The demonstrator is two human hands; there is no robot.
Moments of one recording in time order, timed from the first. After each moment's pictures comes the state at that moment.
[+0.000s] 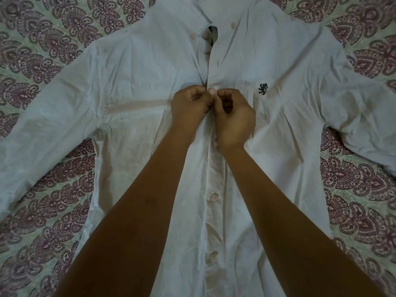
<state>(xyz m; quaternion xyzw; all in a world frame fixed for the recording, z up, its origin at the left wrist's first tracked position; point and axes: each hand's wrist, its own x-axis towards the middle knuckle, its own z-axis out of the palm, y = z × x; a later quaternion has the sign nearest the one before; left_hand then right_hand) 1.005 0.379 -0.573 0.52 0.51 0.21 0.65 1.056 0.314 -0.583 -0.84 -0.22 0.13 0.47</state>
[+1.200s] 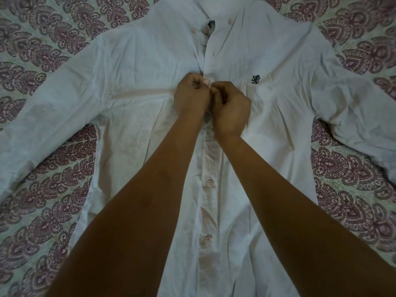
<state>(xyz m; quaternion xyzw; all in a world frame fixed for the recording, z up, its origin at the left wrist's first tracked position) 1.021 0.371 -0.570 0.53 0.61 0.24 0.53 1.055 0.310 -0.577 -0.84 -0.26 0.13 0.47</state>
